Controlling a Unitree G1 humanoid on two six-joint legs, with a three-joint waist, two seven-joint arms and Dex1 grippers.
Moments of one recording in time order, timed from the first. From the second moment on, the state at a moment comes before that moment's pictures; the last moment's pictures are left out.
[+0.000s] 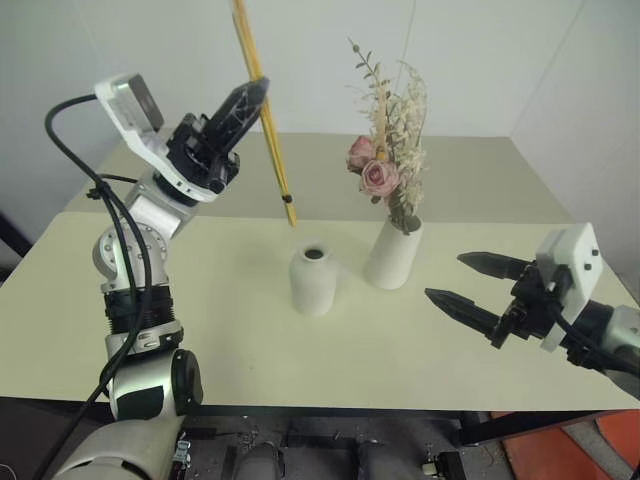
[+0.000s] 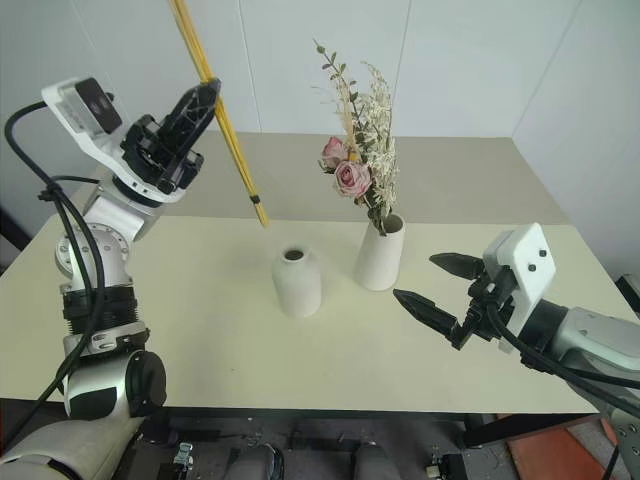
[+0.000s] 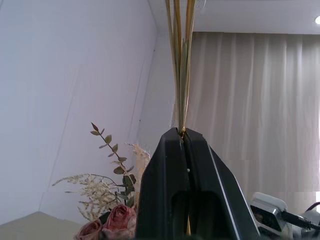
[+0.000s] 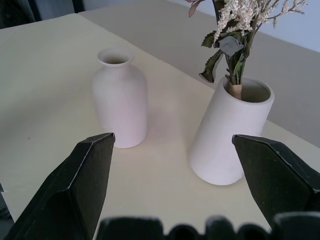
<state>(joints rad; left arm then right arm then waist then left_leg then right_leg) -0.91 0.34 0.35 0.15 -0.94 0.60 -1.05 -0.02 -0.89 -0.50 -0.78 0.95 0.84 0.51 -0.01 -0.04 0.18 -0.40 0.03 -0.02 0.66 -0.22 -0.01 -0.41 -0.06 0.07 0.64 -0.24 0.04</state>
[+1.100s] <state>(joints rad) -0.86 0.30 0.17 0.39 -0.69 0.30 -1.35 0.06 -0.89 -0.54 -0.82 0.87 0.79 0.51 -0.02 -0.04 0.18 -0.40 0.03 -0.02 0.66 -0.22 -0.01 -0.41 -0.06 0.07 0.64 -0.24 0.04</state>
